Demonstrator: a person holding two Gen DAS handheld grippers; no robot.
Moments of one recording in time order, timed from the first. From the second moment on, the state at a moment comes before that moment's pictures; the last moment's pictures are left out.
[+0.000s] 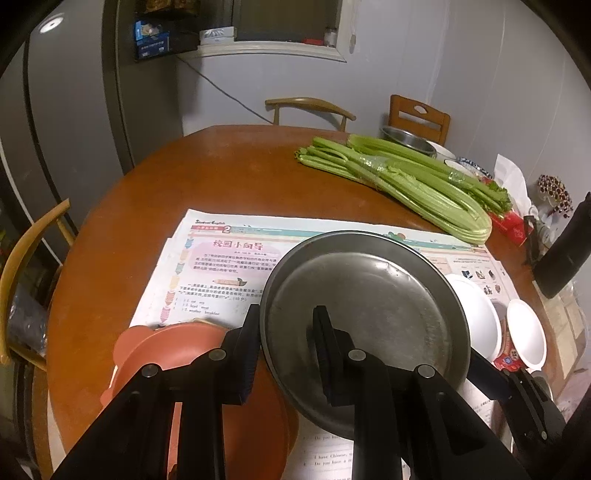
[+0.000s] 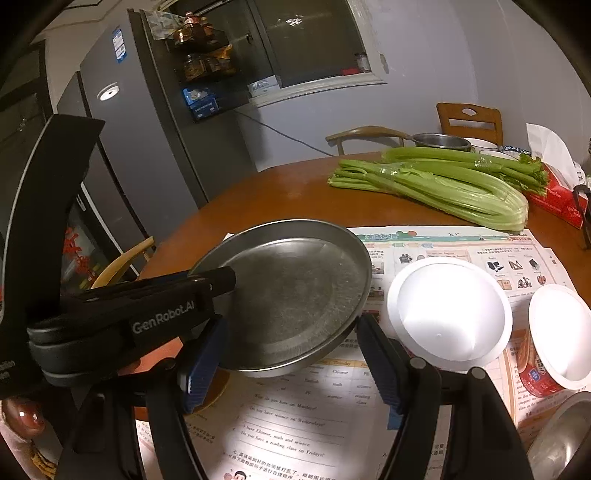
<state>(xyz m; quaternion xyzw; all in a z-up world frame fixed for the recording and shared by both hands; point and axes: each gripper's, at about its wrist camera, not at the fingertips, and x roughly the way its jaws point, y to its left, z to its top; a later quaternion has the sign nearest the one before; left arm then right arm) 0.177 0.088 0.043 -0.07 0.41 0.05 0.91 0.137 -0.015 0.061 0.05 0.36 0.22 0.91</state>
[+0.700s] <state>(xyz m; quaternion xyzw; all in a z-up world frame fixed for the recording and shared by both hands) 0.101 0.123 0.106 -0.09 0.35 0.07 0.93 0.086 0.021 0.118 0.00 0.31 0.27 0.91</state>
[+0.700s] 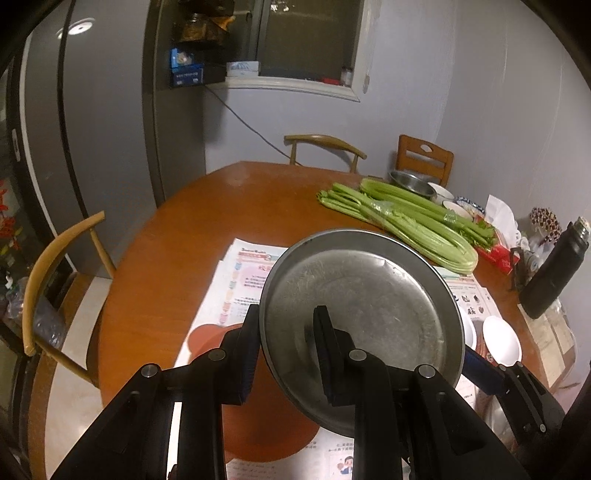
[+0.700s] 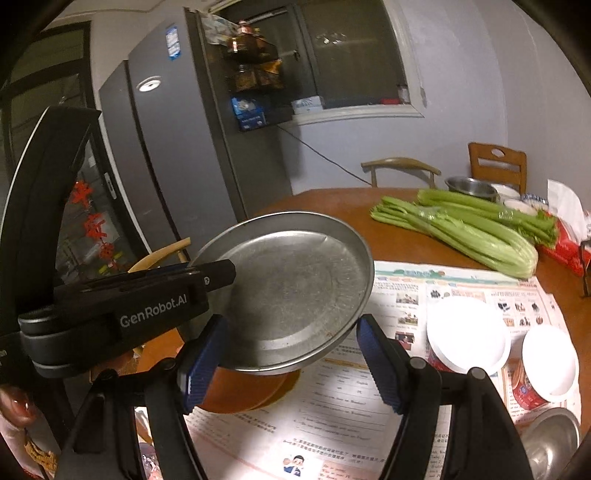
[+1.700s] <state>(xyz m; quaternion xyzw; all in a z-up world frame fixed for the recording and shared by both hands) 0.079 0.163 0.050 -0.13 0.38 0.10 0.91 0.086 0.067 0.082 -0.05 0.35 0.31 0.88</state>
